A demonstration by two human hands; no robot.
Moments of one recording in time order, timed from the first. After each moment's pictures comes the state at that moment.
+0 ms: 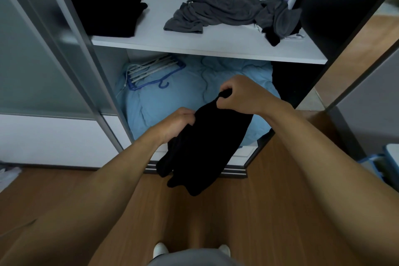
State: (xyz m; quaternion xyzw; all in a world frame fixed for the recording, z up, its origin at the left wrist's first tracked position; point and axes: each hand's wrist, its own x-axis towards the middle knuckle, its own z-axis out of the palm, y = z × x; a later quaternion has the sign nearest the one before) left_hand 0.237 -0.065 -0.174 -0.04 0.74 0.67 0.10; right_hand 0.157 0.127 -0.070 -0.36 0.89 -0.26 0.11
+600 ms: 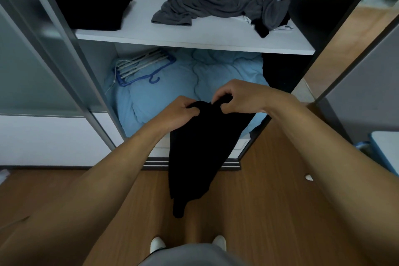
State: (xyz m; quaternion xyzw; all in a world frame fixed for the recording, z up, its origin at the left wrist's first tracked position) left_hand 0.231 -0.040 -0.162 -0.03 0.81 0.58 0.06; right_hand 0.160 0.155 -0.069 -0.35 0.88 -0.20 0.25
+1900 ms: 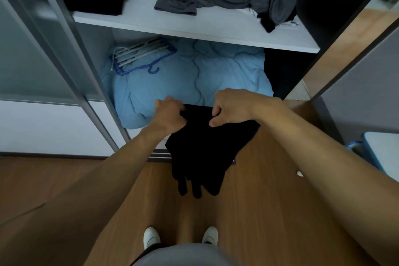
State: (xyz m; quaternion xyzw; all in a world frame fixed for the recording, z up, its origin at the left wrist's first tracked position) left_hand 0.227 -0.062 -0.222 -0.06 0.98 0.19 -0.02; right_hand 0.184 0.124 -0.080 -0.39 0.89 0.01 0.23
